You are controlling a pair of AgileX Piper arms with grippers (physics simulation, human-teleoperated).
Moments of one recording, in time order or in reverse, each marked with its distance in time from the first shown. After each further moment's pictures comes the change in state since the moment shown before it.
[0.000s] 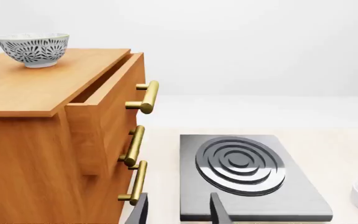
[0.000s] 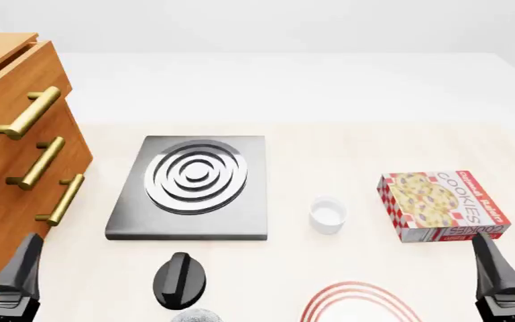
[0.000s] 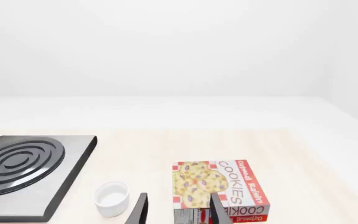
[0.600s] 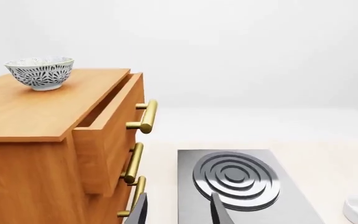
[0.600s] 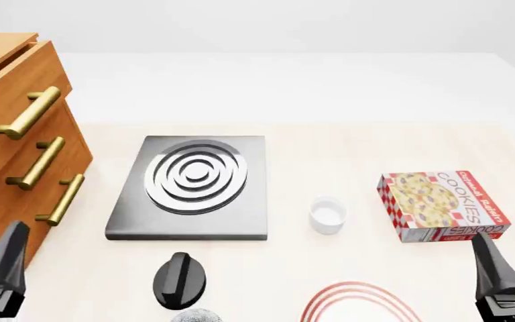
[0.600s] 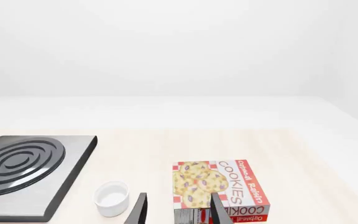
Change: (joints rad) left arm -0.013 0.000 -0.083 0.029 0.000; right arm 0.001 -0.002 -0.003 0.006 0.001
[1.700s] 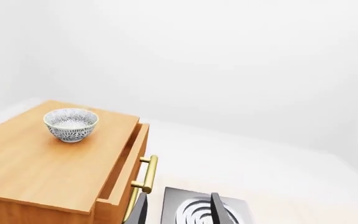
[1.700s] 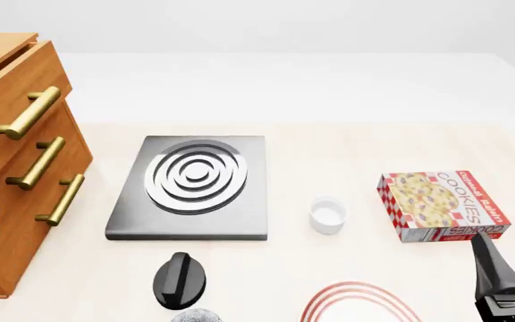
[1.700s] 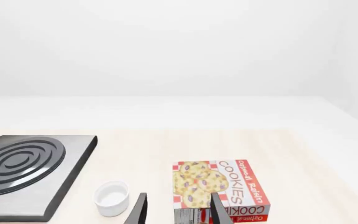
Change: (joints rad) left arm 0.068 0.239 -0.655 0.389 -0.192; right arm 0.001 0.004 0.003 -0.007 0.000
